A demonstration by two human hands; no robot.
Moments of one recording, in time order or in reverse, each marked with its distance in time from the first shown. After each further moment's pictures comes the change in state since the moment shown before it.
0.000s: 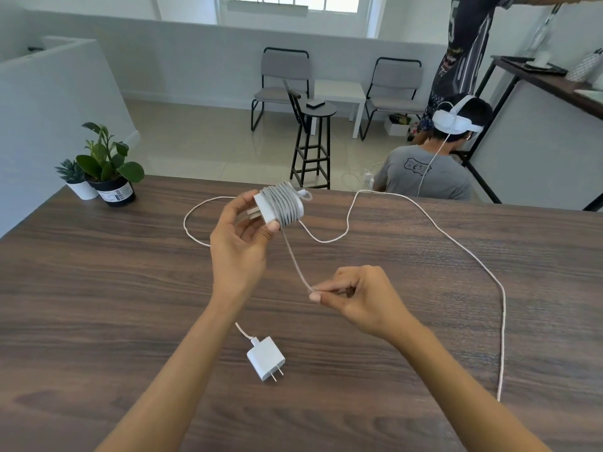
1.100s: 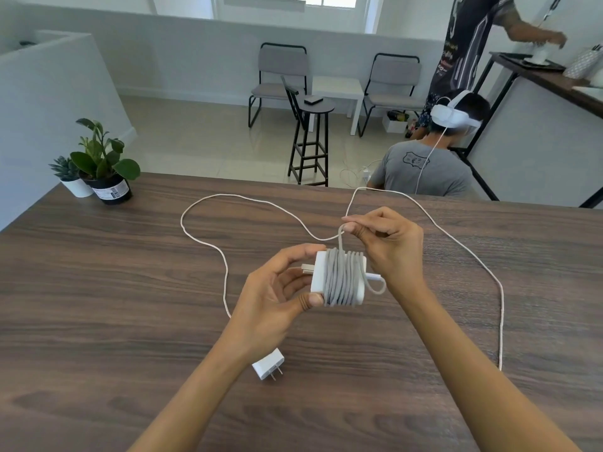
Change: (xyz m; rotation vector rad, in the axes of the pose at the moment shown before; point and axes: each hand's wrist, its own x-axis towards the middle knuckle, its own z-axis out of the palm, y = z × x) left_hand -0.058 0.017 0.005 -0.182 -0.501 -0.195; right_hand 0.040 0.010 -0.030 0.071 0.558 -0.221
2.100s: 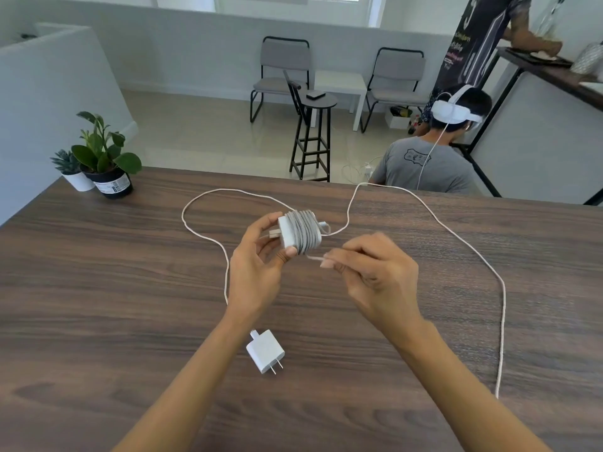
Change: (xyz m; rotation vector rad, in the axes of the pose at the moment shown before) left_hand 0.033 -0.031 -0.022 0.227 0.394 0.043; right_hand -0.044 -0.024 0.002 -0.296 -0.009 -0.423
